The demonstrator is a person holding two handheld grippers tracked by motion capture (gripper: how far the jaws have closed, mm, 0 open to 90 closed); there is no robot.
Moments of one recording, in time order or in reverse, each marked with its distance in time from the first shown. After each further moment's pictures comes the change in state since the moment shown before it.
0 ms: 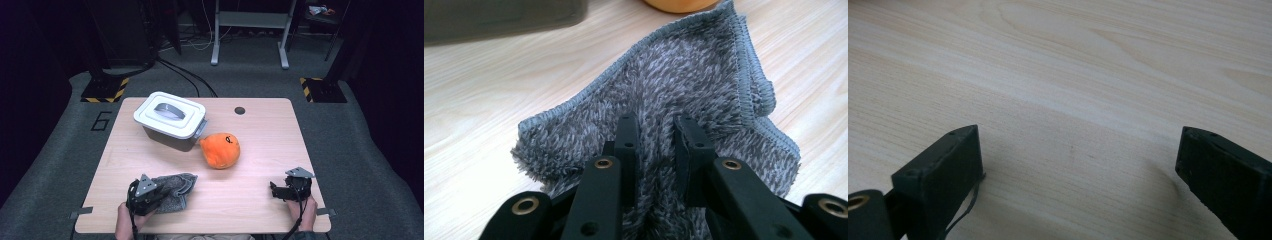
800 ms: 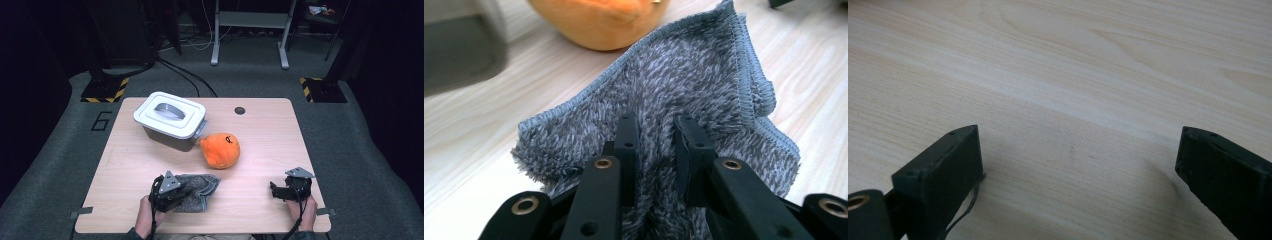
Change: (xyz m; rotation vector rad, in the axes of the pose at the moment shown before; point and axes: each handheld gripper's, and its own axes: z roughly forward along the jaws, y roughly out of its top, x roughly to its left) left arm -0.039 0.034 0.032 -0.017 -0.134 0.089; right arm 0.001 0.000 0.000 -0.001 -0.002 -0.001
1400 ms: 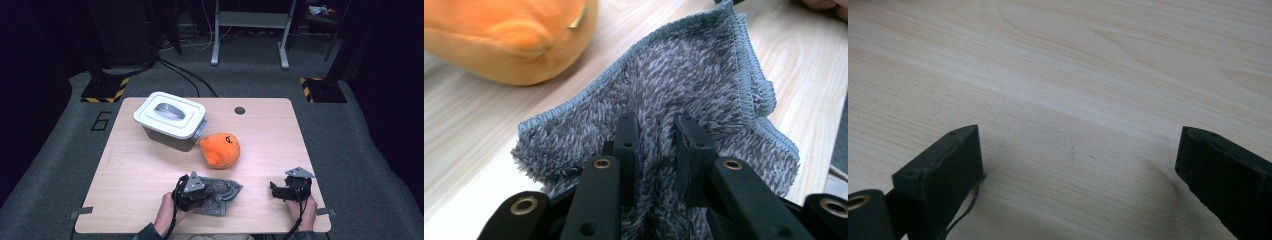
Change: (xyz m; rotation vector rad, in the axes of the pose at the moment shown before) left arm -0.032 0.026 0.043 0.024 -0.109 0.088; right arm 0.000 0.000 0.000 0.001 0.000 0.000
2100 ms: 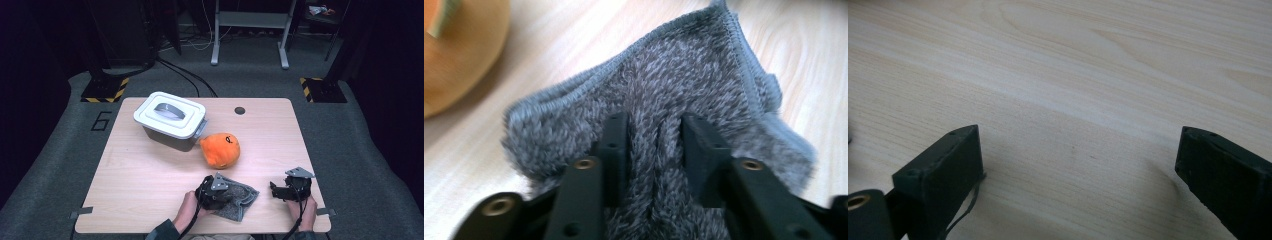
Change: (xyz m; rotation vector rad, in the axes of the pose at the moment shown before) left arm -0.015 0.015 0.062 0.105 -0.090 0.027; right arm 0.000 0.000 0.000 0.001 0.004 0.000
